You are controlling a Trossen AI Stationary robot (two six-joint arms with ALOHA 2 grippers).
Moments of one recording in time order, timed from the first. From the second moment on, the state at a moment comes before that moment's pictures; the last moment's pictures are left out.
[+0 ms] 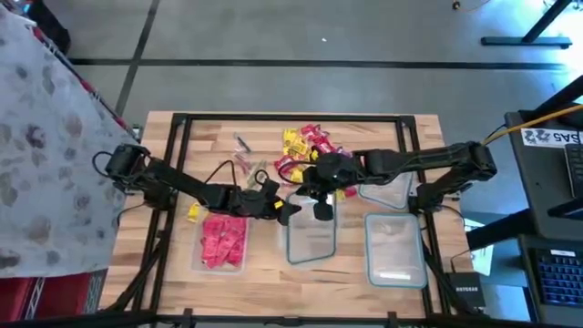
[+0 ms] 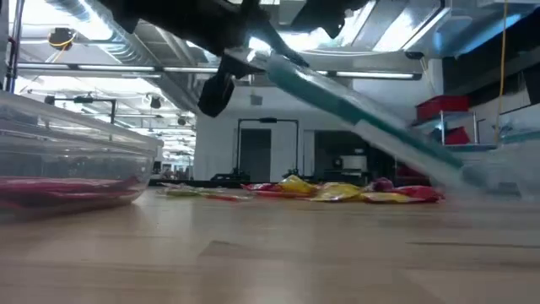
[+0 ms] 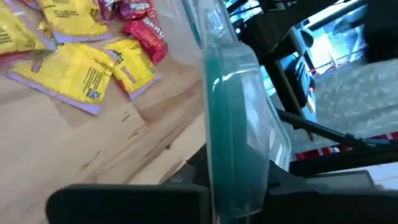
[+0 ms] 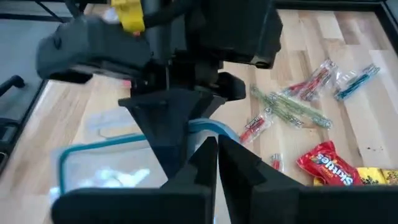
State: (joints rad) left arm -0.23 1.63 0.88 0.37 -0.36 -1.13; right arm 0.06 1.51 1.33 -0.52 -0.05 0.03
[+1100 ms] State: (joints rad) left arm -0.29 1.50 1.28 -0.25 -0.39 -0.58; right arm -0.05 1.53 1.64 -1.19 -0.30 -0.14
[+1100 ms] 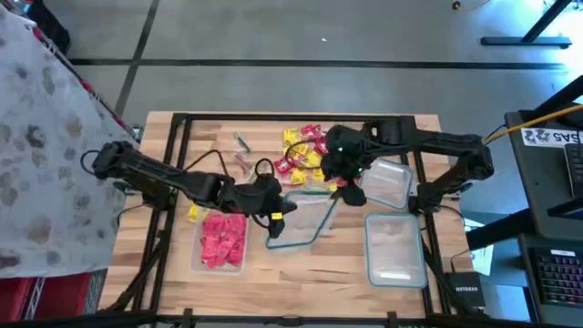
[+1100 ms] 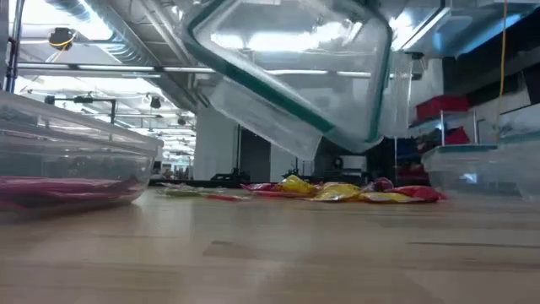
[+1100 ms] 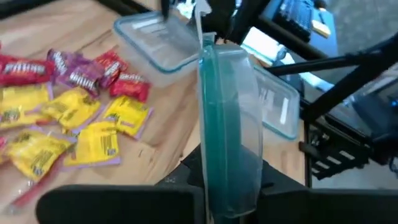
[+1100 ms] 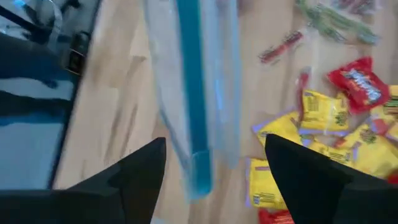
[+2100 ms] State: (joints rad) left arm -0.25 1.20 1.31 -0.94 -0.48 -1.08; right arm 0.01 1.48 1.64 -1.15 -0.04 -0.13
